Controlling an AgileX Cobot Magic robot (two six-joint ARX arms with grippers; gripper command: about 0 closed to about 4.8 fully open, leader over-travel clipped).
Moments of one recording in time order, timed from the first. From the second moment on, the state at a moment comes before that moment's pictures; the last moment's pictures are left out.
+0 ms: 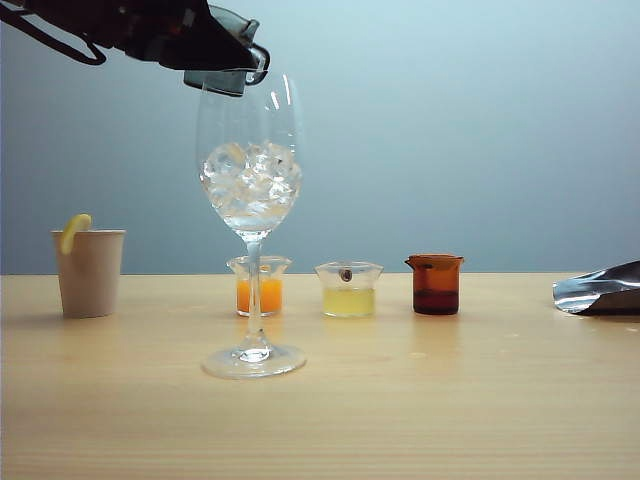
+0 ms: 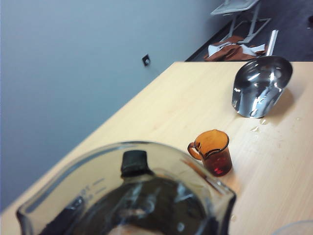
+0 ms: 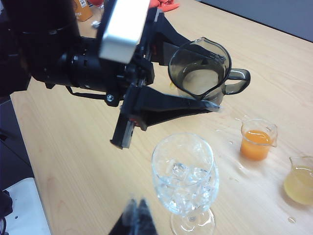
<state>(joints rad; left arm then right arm) -0.41 1.22 0.78 0.34 0.42 0.48 0.83 1.02 1.11 -0.43 -0.18 0.07</state>
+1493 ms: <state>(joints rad) -0.42 1.20 0.78 0.34 0.49 0.84 0.83 1.02 1.11 -0.43 -0.18 0.07</state>
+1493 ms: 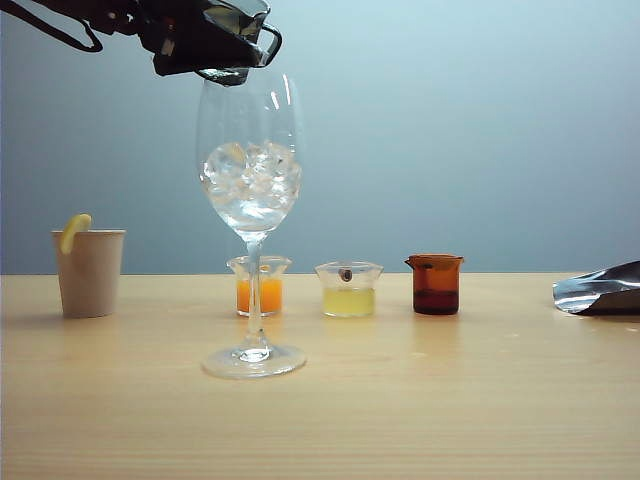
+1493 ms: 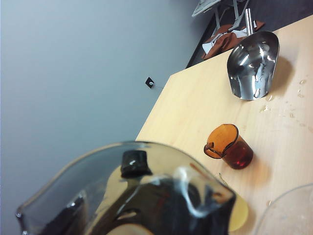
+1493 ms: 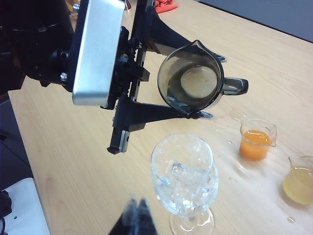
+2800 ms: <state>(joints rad) -0.43 1.19 0.78 0.31 0.49 1.06 0.83 1.02 1.11 -0.43 -0.18 0.07</state>
